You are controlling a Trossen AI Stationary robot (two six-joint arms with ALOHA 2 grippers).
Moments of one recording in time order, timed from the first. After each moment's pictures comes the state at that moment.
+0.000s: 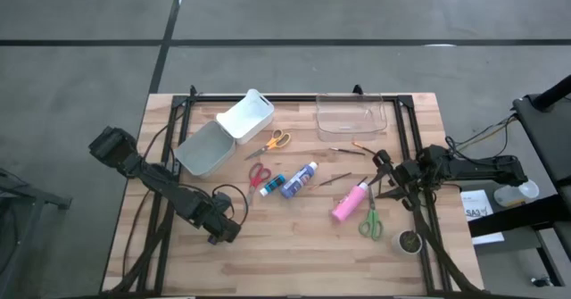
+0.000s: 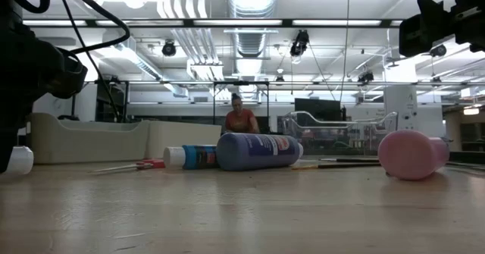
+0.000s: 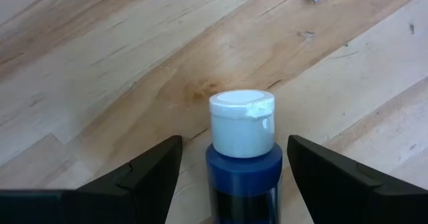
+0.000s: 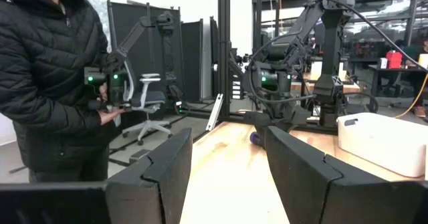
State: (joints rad) left arm -0.60 1.54 0.72 -0.60 -0.04 -1.61; right arm 0.00 0.10 0.01 0.26 -0.47 0.13
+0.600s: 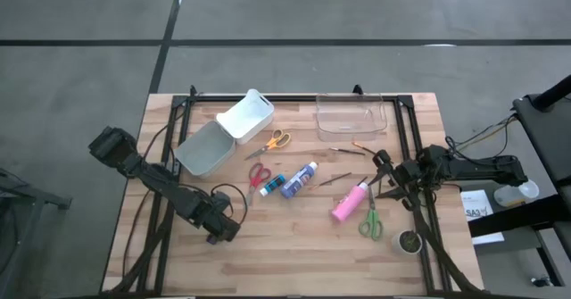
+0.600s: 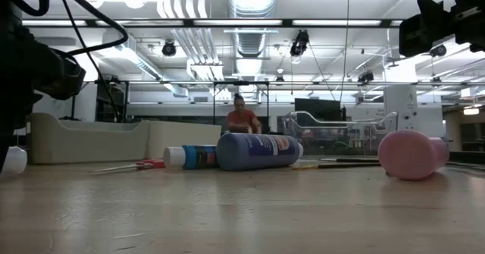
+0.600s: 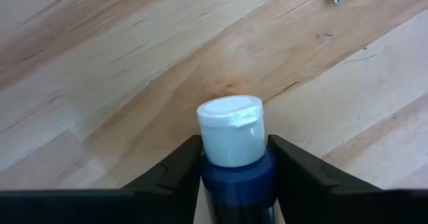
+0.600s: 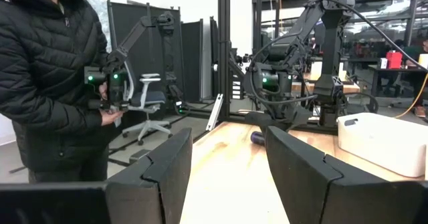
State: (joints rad) left arm -0.60 1.53 0.71 -0.61 -0.03 -1.62; right arm 0.00 0.10 0.01 0.26 -0.47 0.13
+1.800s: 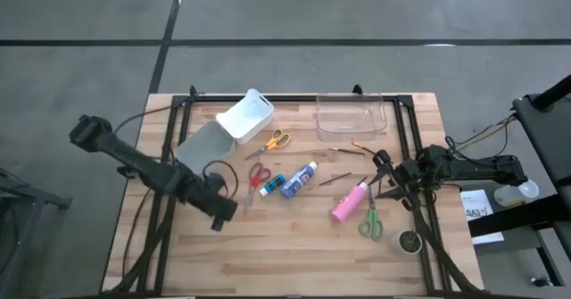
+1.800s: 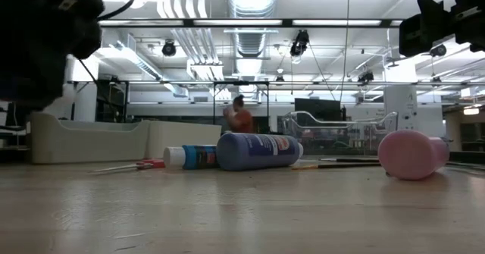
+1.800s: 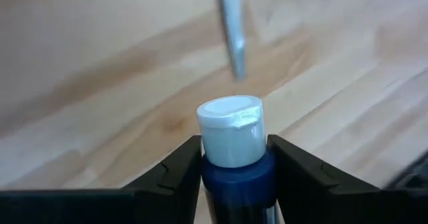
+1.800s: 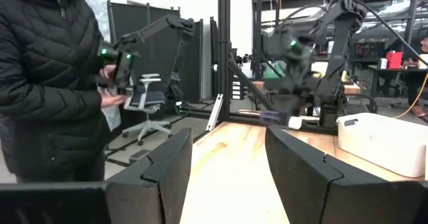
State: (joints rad) left arm -0.45 1.17 0.71 -0.71 -0.10 -1.59; right arm 0.00 0.10 0.01 0.26 -0.47 0.13
